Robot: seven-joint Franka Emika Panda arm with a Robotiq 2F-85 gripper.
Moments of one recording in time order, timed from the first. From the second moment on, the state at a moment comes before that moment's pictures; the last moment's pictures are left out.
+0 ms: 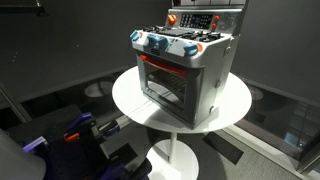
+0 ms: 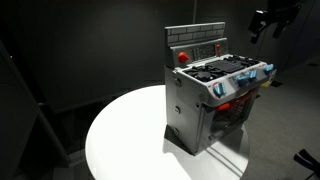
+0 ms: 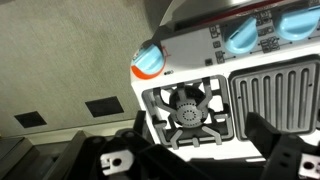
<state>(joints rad) 0.02 -0.24 0.00 -2.21 -0.26 2.14 0.46</state>
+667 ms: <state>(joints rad) 0.00 -0.35 0.00 -2.26 -0.25 1.93 0.38</state>
